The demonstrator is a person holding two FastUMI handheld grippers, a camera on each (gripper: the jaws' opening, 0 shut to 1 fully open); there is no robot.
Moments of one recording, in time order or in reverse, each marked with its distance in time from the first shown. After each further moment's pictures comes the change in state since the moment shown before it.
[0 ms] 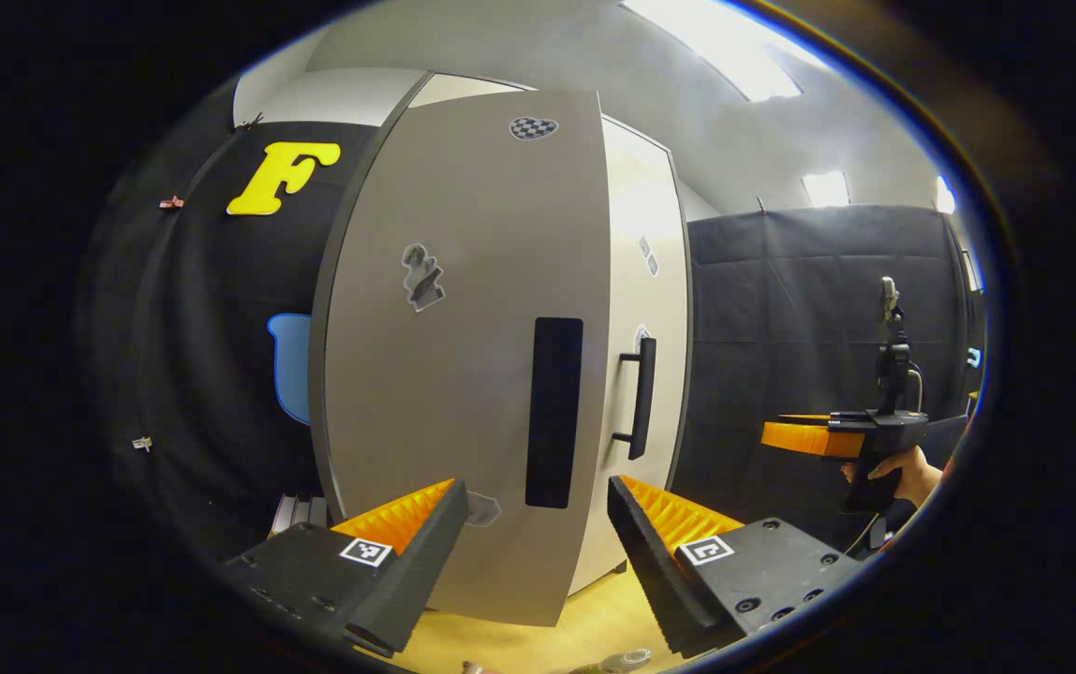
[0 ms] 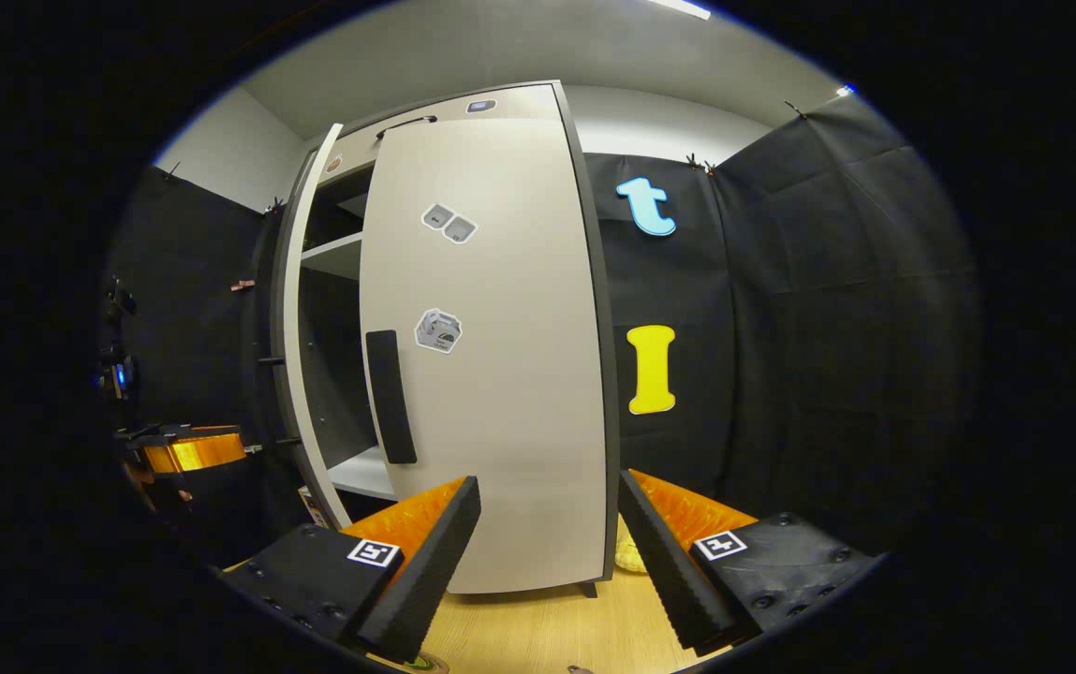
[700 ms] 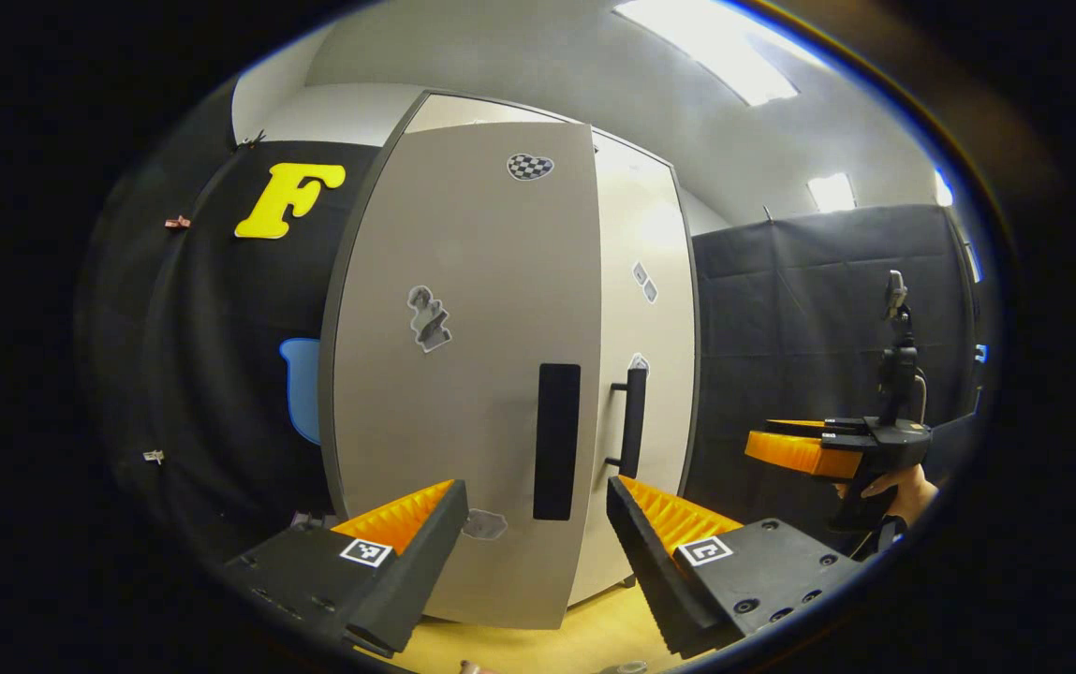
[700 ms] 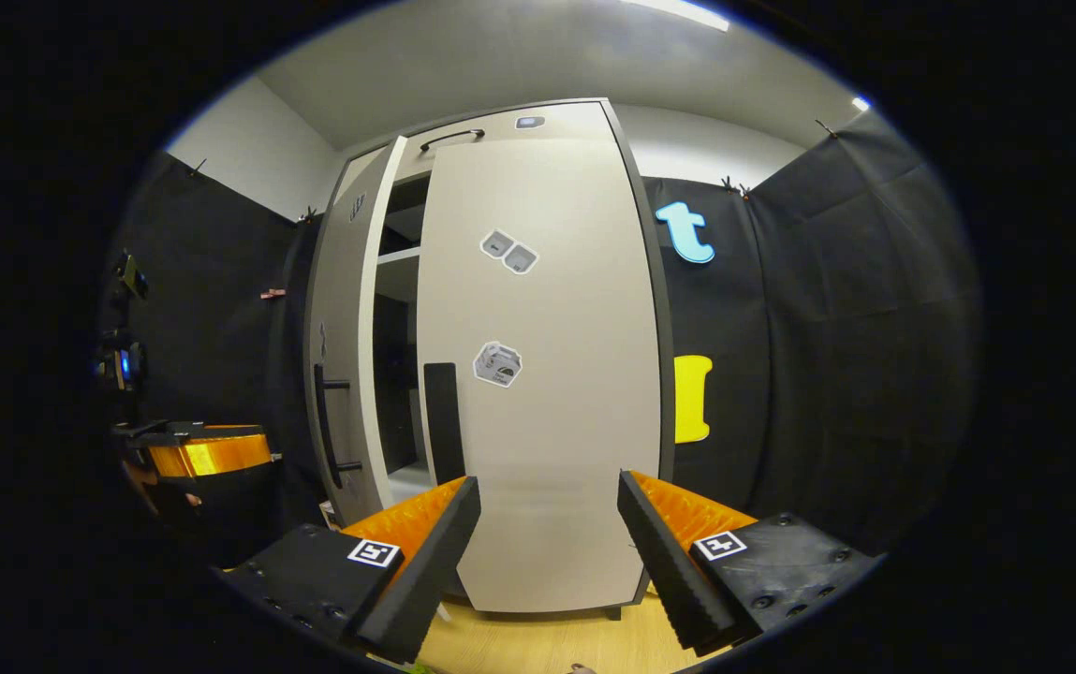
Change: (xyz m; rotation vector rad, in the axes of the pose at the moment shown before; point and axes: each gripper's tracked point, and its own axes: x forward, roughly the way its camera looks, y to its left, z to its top) left arm -0.001 -0.010 0.021 0.023 -0.043 0.044; right arm 0.006 0.048 0.021 -0.033 -0.080 0.086
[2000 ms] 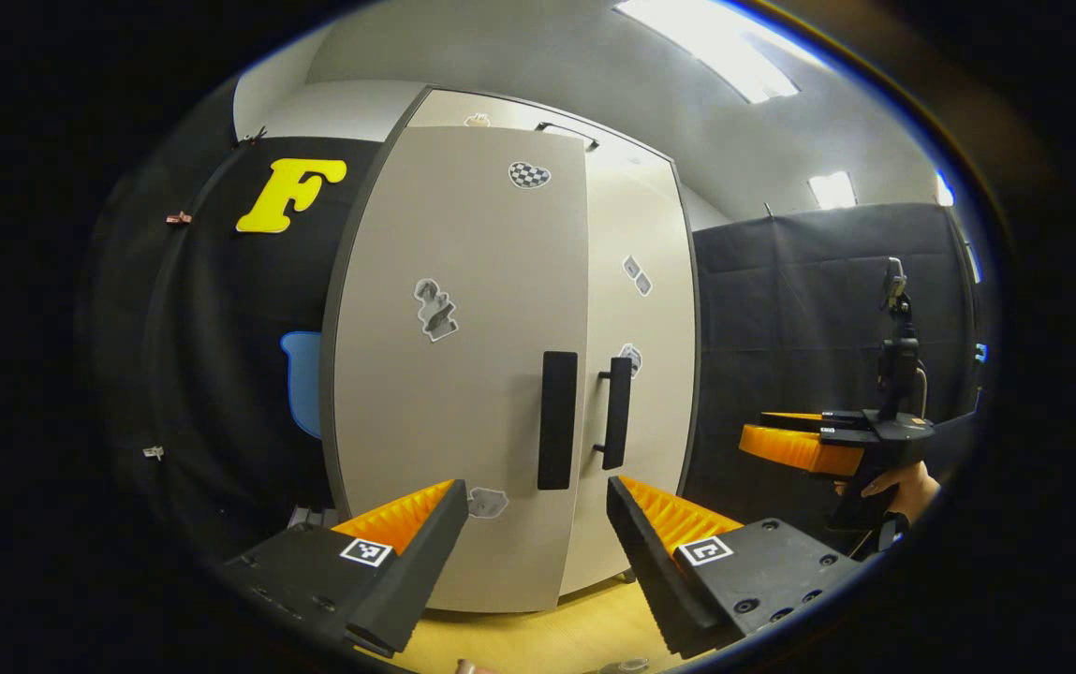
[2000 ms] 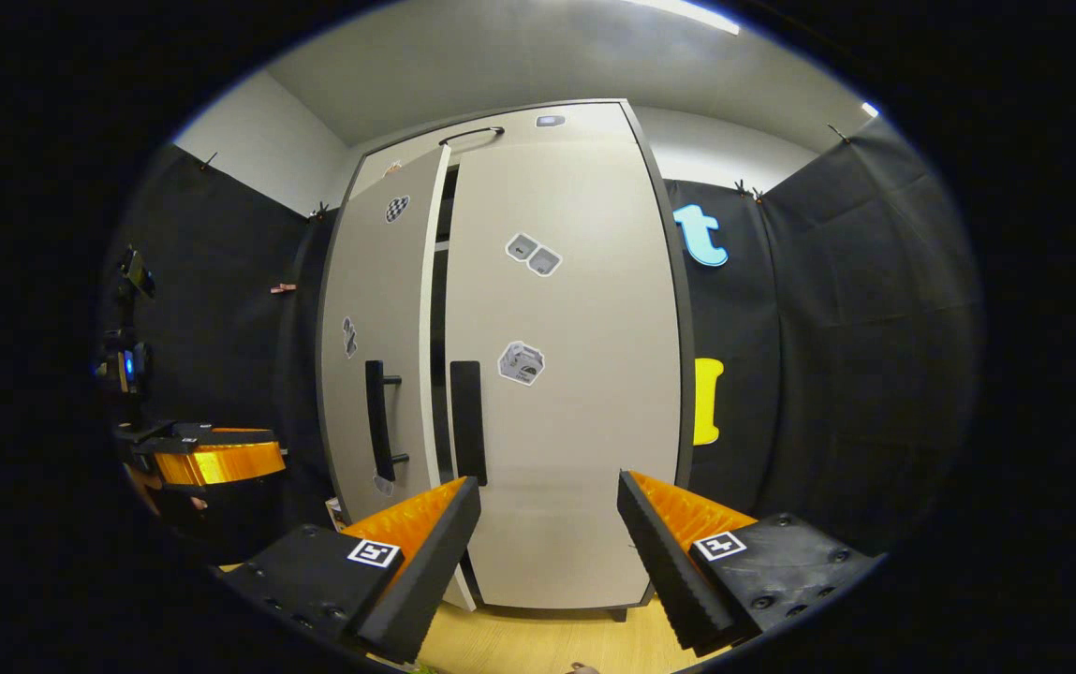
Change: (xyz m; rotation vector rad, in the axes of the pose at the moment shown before) left arm -0.005 0.000 -0.006 0.000 0.023 -0.011; right arm 0.009 0.019 -0.001 -0.018 0.012 0.029
